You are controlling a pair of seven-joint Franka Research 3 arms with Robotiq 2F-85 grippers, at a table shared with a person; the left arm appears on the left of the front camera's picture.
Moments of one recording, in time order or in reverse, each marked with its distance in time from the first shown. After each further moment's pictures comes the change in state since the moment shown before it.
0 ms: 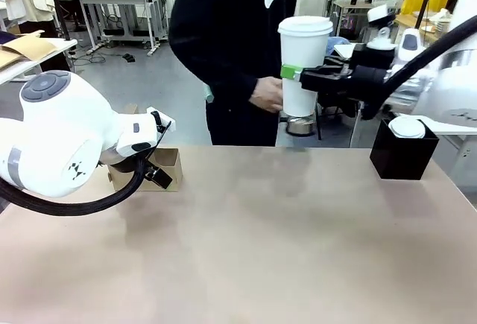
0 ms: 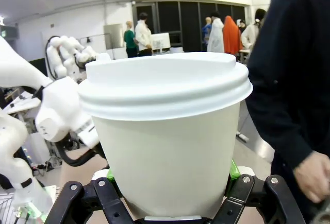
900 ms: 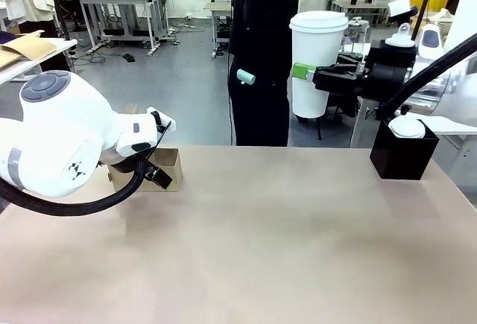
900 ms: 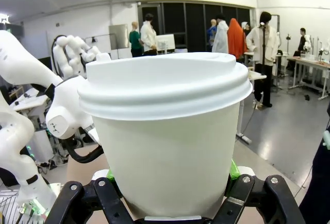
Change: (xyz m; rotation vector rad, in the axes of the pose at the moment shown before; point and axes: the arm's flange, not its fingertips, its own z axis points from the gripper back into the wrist) left arm 0.000 0.000 0.000 0.000 0.000 0.000; right arm 0.001 0.007 0.013 0.017 -0.004 0.008
